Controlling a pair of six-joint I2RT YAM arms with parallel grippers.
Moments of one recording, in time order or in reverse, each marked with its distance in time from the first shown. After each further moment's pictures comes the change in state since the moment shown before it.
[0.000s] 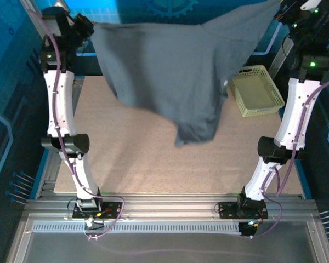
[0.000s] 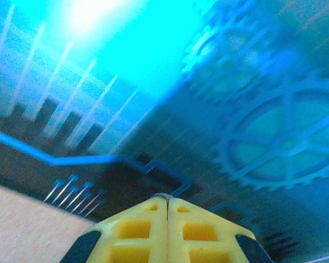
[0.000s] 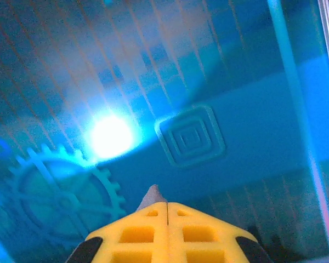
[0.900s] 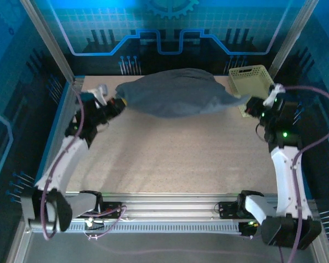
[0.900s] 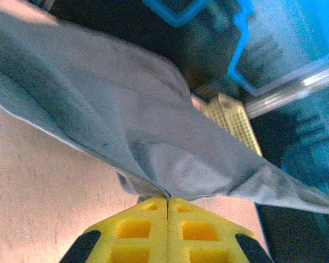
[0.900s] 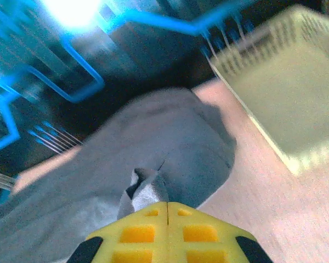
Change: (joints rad) left arm -0.180 -0.885 -1.781 0.622 0.292 0.010; right arm 0.006 -0.972 -1.767 0.138 -0.066 0.004
